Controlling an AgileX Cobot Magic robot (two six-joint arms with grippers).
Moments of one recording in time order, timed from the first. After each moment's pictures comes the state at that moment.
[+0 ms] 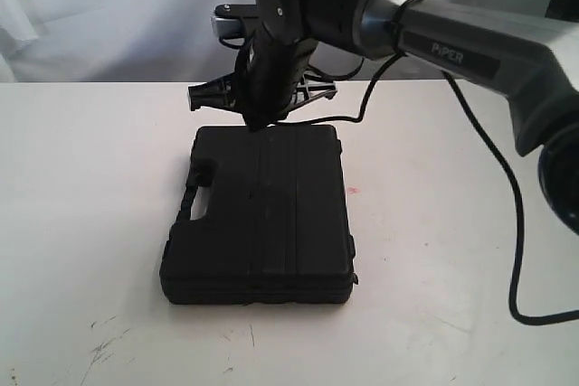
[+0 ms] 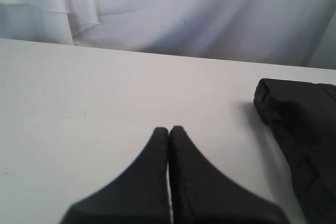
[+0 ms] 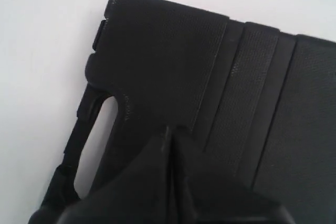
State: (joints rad) left arm 0.02 0.00 -0.01 -0.06 0.29 -0.02; right arm 0.77 2.25 -2.03 -0.04 0.95 0.37
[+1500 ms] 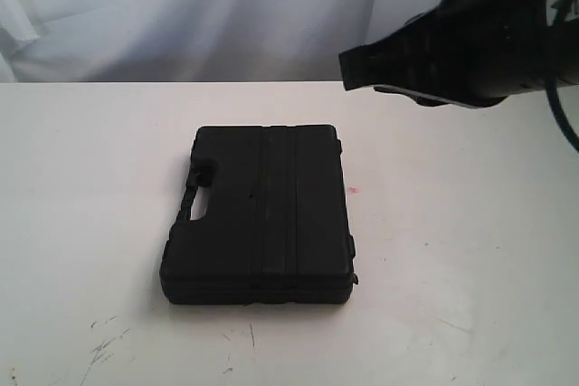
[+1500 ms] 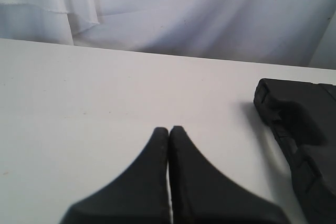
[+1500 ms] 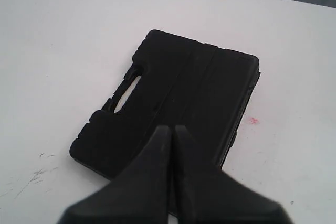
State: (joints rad) left arm 0.02 0.00 -0.01 -0.06 0.29 -0.02; right arm 0.77 1.22 -1.09 -0.07 0.62 0.29
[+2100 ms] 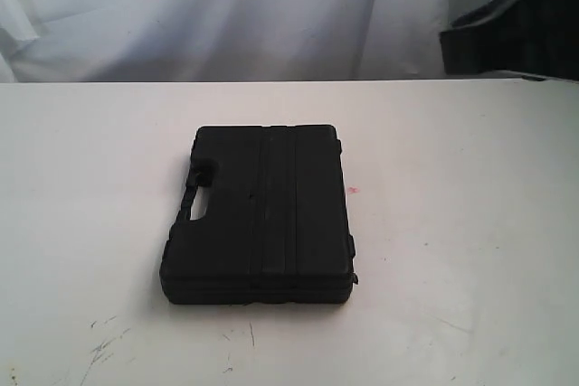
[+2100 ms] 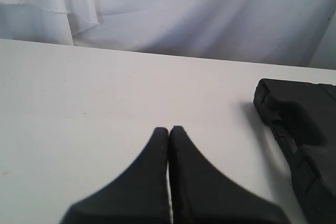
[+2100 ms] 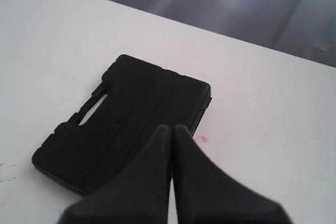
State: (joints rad) left arm 0.02 0.00 -0.01 -0.06 0.29 -0.02; right arm 0.74 1.03 -1.04 -0.22 0.66 0.29
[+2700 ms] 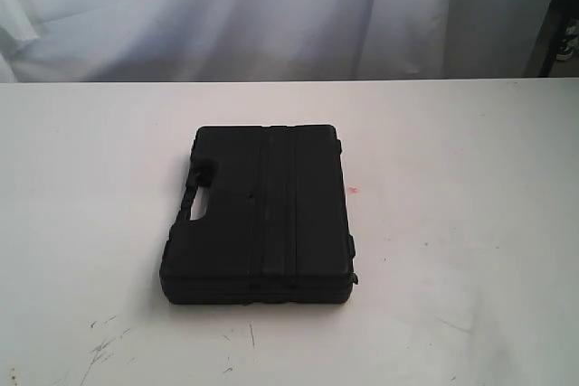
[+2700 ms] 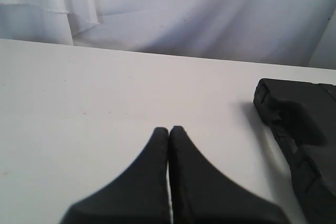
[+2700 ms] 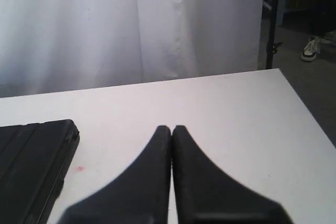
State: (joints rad) left arm 0.02 0.00 -0.01 -0.06 0.29 -0.02; right arm 0.21 0.29 -0.40 -0.22 0.43 0.32
